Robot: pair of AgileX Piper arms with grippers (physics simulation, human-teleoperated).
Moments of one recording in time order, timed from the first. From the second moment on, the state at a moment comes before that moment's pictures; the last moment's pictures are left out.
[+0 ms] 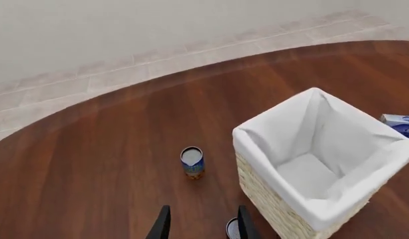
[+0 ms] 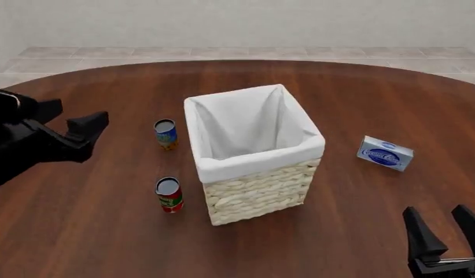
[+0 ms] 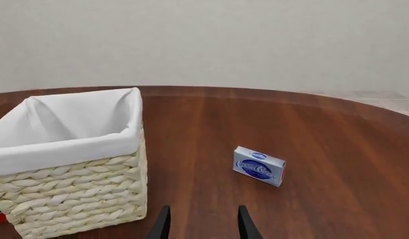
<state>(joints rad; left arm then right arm) -0.24 0.81 -0.74 0.24 0.09 0.05 0.13 0.00 -0.08 0.01</state>
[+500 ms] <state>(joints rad) -0.28 0.94 -0.73 0.23 0.13 0.04 0.12 0.00 -0.07 0.01</state>
